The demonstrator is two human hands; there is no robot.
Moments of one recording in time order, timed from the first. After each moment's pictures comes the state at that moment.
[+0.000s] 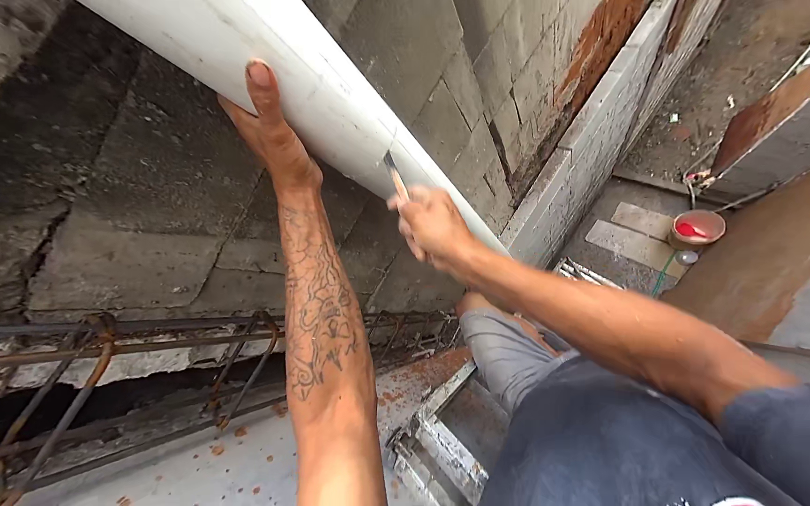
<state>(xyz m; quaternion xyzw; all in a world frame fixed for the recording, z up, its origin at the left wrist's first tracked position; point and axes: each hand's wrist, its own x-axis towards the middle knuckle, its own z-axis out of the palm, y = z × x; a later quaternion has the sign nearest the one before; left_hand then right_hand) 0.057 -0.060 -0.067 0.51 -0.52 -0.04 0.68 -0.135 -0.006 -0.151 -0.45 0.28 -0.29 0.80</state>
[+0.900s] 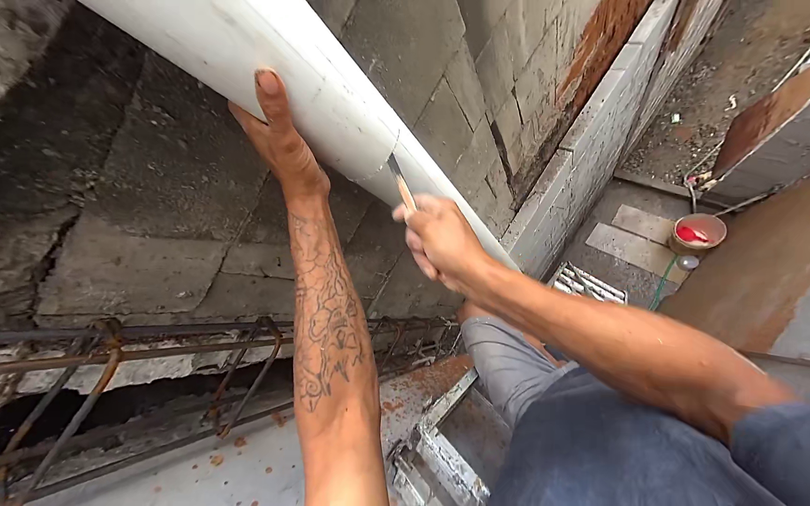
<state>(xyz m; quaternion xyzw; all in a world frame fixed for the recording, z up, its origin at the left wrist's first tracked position) 0.055 -0.059 -0.070 0.50 -0.52 -0.04 0.69 -0.144 0.000 -0.143 -0.40 0.27 -0.29 0.83</state>
